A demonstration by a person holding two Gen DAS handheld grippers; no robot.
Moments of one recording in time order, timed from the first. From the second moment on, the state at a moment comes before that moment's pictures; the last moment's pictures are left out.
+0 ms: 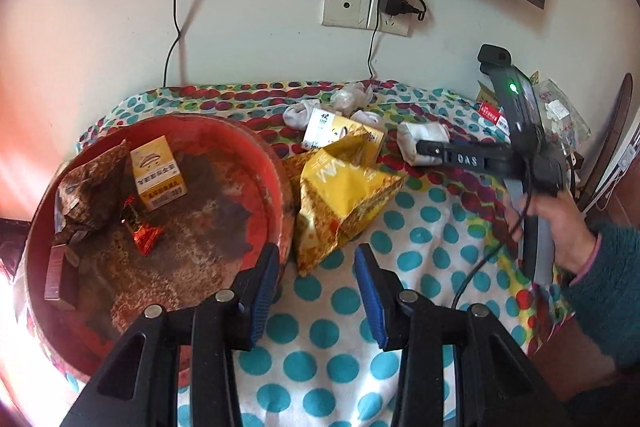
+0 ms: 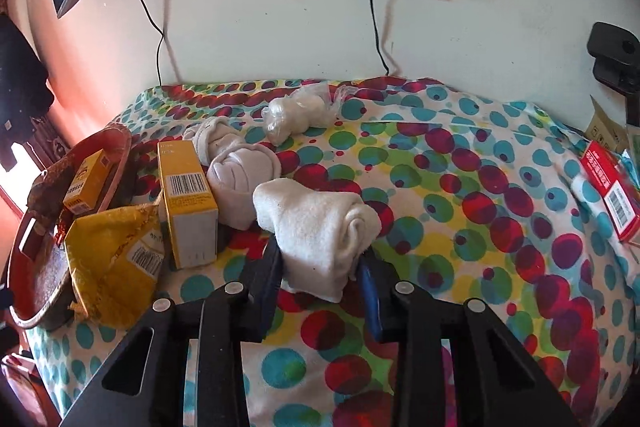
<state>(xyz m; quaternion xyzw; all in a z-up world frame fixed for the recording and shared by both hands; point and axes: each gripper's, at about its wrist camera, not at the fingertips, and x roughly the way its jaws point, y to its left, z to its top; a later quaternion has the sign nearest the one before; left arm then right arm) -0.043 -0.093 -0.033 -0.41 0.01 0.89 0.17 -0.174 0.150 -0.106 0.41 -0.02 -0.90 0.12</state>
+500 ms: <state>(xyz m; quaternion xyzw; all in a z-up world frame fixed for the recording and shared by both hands) -0.166 -0.024 -0.031 -0.53 0.09 0.82 0.20 -0.140 0.193 -0.113 0.40 -0.02 -0.91 0.13</state>
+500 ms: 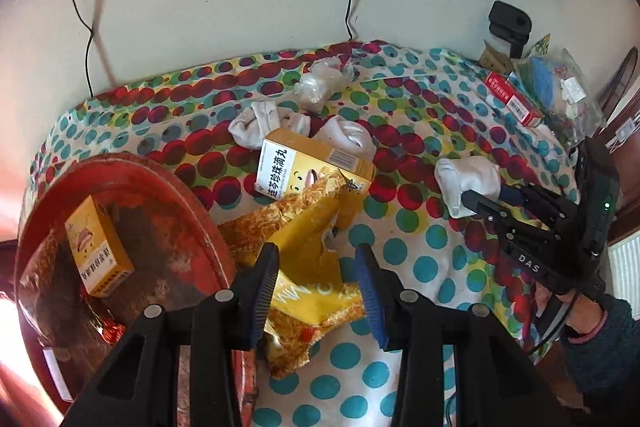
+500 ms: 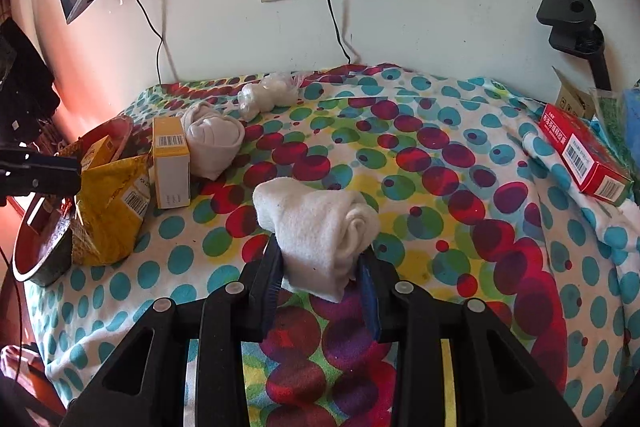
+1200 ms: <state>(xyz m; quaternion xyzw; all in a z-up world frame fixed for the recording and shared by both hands) -0.190 -0.001 -0.081 -0.58 0.13 0.79 0.15 -0.143 0.182 -0.116 0.41 0.00 -0.90 0.13</state>
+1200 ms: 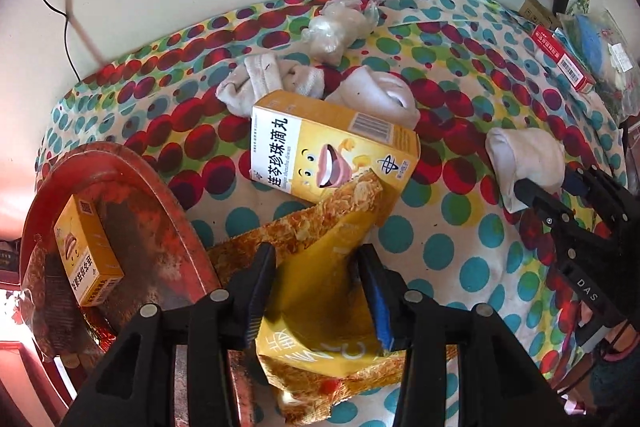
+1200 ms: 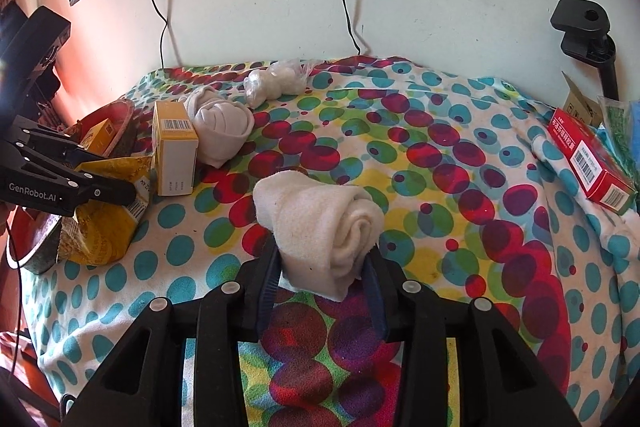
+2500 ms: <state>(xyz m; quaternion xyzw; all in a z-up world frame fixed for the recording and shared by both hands) -0.132 -0.010 0.007 -0.49 0.03 0.86 0.15 -0.148 0.160 -0.123 0.43 0.04 -0.90 0.10</state>
